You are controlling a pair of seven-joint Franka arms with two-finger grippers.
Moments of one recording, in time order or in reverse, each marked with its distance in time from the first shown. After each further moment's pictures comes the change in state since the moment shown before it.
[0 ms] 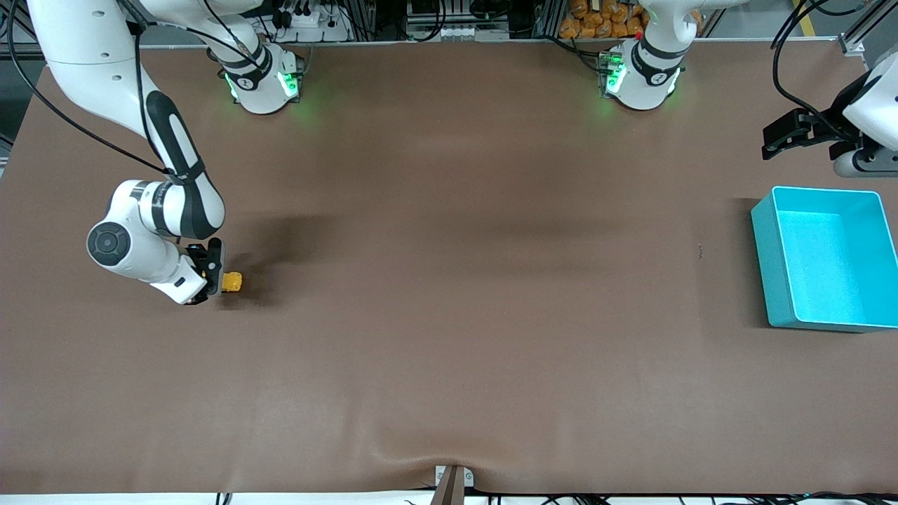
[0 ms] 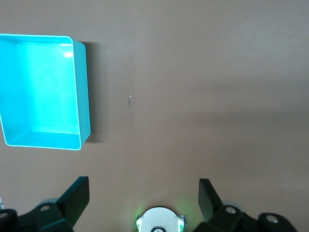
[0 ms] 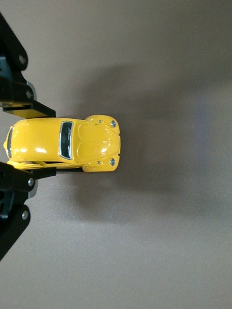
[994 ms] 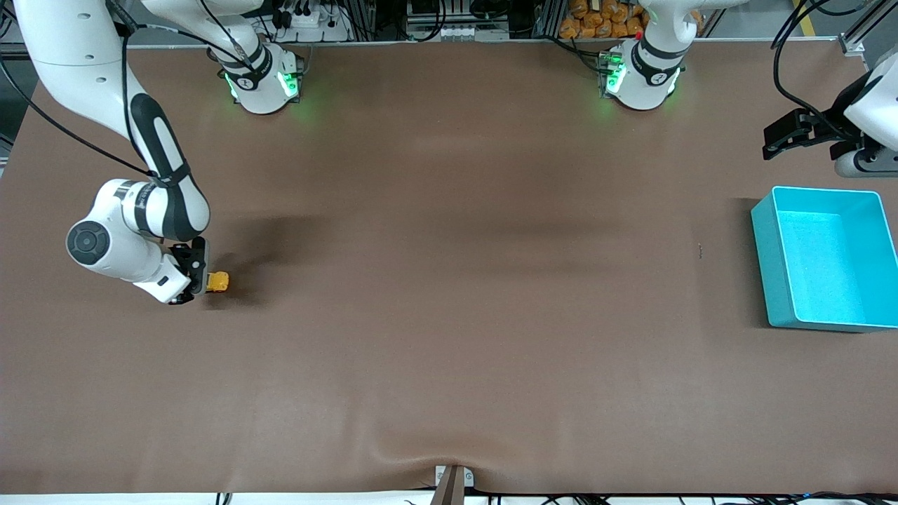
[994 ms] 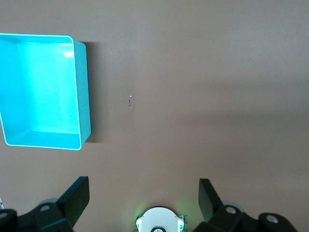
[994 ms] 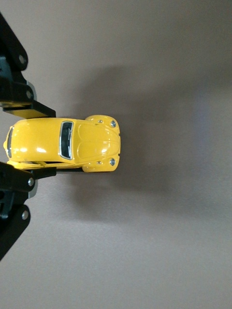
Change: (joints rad) left arm 0.001 0.000 0.001 0.000 0.000 0.000 -0.001; right arm -0.064 0.004 -0.004 0.005 0.001 0.009 -0.092
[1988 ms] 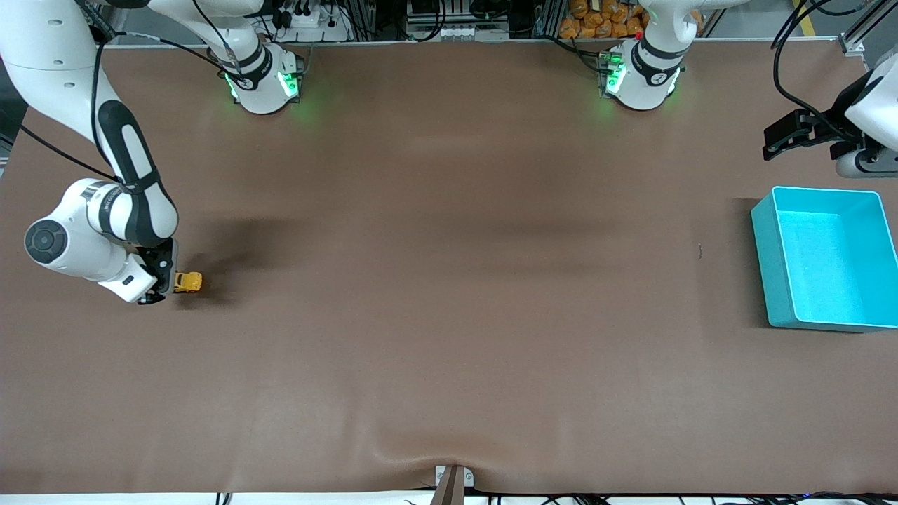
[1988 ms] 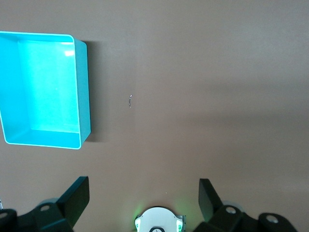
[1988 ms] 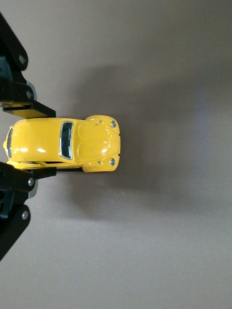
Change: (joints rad) left arm 0.000 0.000 0.000 0.000 0.000 0.000 -0.011; right arm -0.115 0.024 0.000 0.038 0.003 0.001 -0.111
